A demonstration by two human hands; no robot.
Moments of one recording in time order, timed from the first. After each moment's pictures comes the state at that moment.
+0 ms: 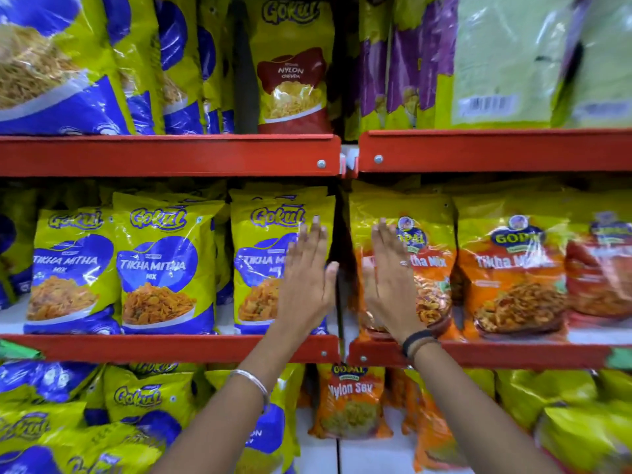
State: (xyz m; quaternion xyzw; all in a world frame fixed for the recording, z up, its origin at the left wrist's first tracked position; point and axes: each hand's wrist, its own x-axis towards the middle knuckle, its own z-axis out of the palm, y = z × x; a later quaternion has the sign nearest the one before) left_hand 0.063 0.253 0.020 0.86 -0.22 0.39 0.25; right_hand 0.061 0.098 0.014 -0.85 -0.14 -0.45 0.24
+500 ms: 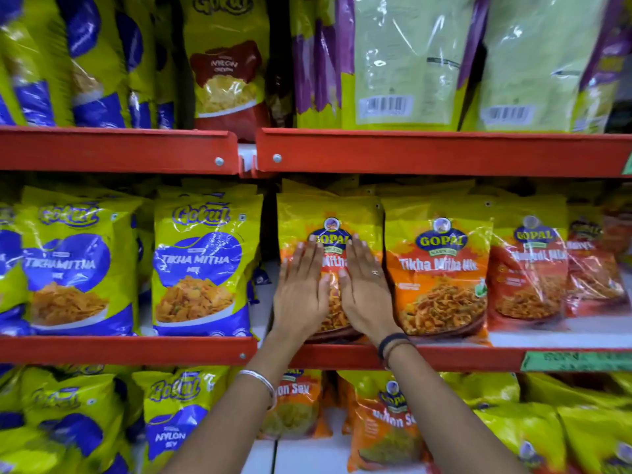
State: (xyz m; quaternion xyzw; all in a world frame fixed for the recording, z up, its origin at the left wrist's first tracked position) left_hand 0.087 0.132 -0.012 0.88 -0.18 0.39 0.20; right_hand 0.074 -0.003 -0.005 -0.90 -0.13 -0.36 0.22
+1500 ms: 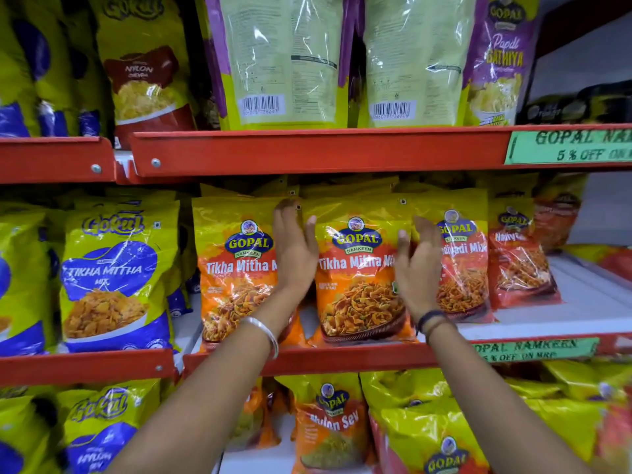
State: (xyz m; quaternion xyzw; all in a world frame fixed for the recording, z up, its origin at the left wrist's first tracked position) left_hand 0.084 -0.017 0.069 0.77 -0.14 0.41 0.48; right_hand 0.052 -0.195 0.036 -0.77 0.02 -0.49 0.41
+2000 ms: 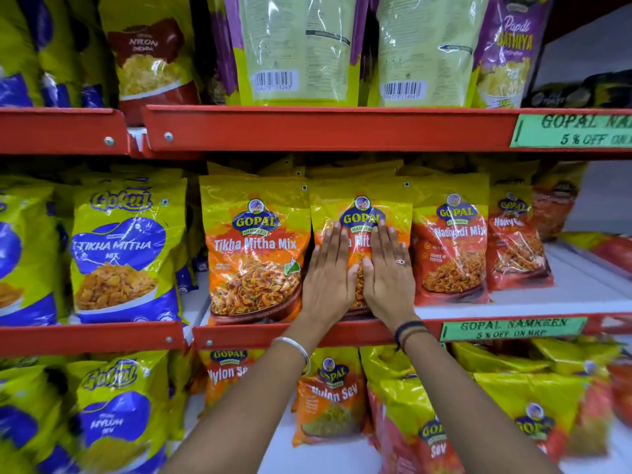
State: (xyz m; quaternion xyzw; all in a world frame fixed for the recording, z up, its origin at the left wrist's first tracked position) left_hand 0.064 -0.040 -0.022 0.89 -0.24 0.33 0.22; right_hand 0.050 -0.168 -0.024 -0.91 -0.02 -0.41 0.12
